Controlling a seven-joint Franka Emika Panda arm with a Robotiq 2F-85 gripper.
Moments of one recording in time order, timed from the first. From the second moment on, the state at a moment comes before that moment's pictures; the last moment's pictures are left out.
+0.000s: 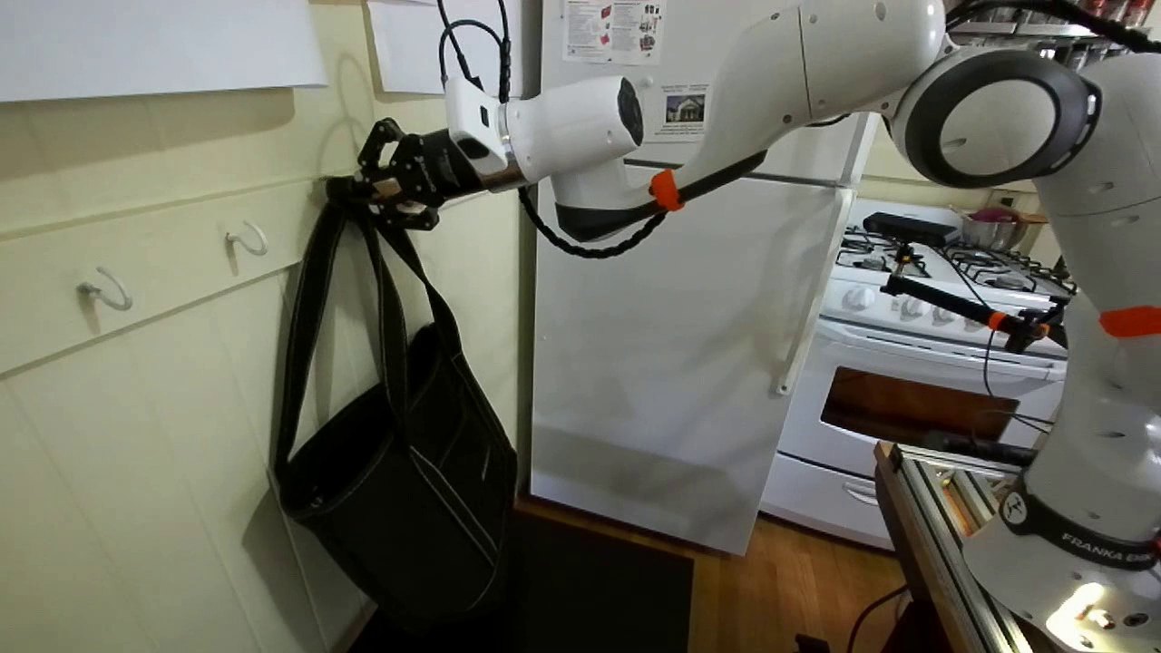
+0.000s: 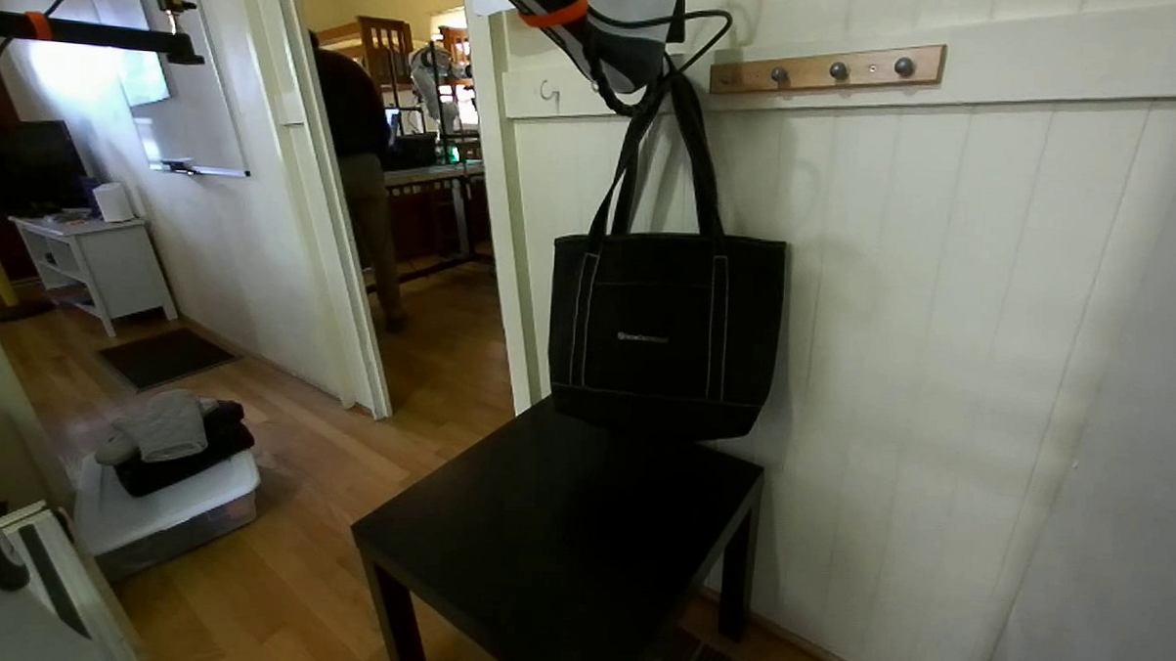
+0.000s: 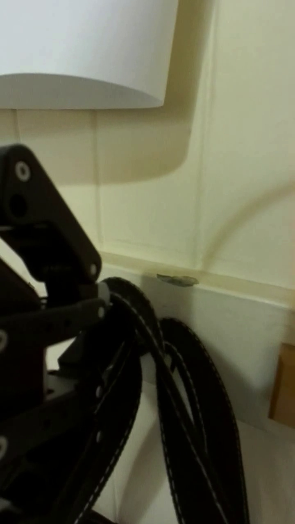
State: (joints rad) arm -0.03 0.65 -0.13 -1.26 -1.44 3.44 -0.30
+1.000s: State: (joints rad) arm -0.04 0.73 -0.13 -1.08 -1.39 3.32 -0.33
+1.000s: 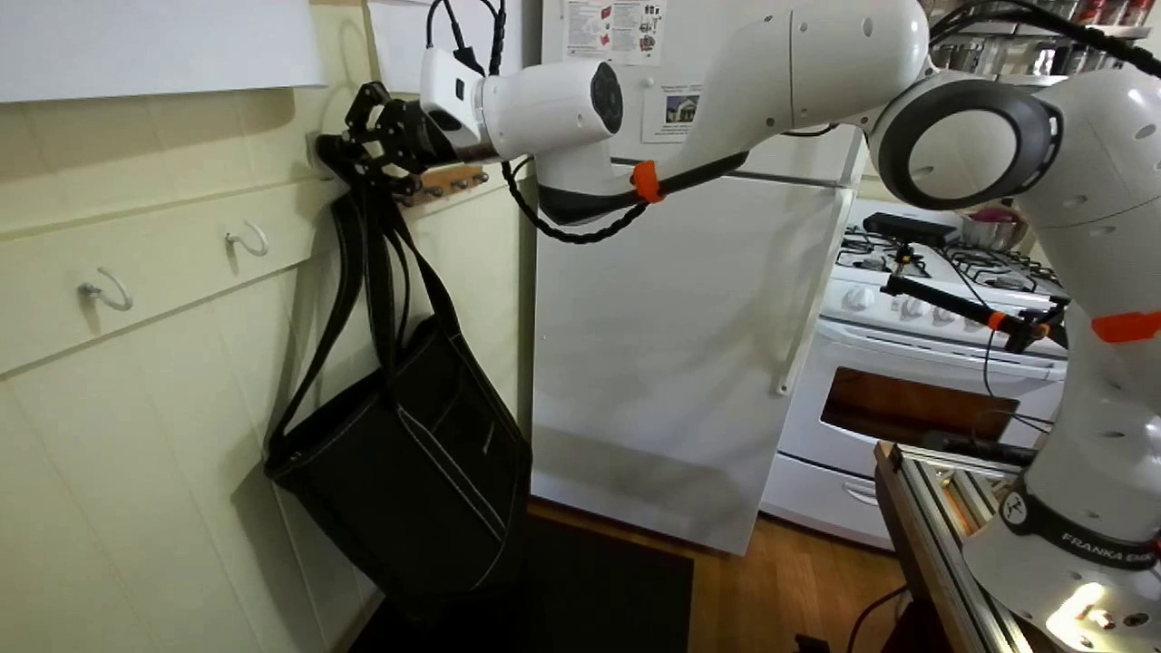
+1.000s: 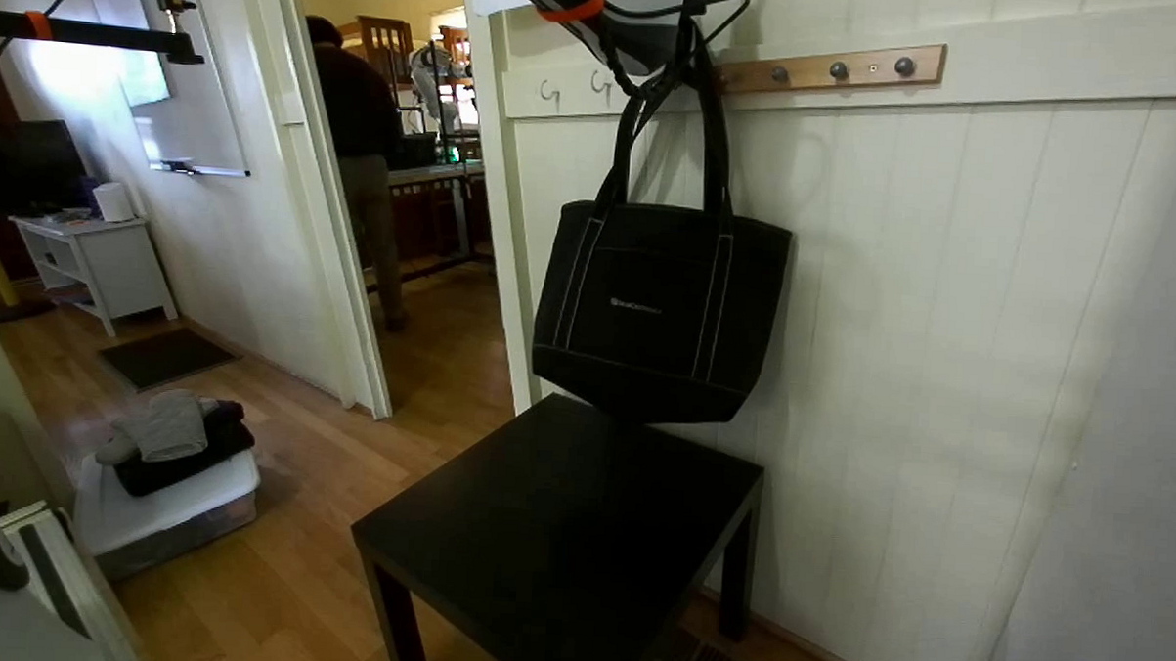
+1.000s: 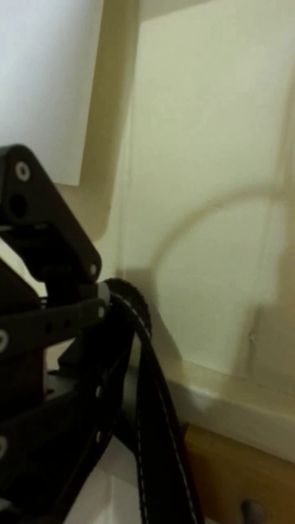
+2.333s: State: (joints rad) arm -0.04 0.78 -0.13 -1.03 -1.39 3.35 -0.36
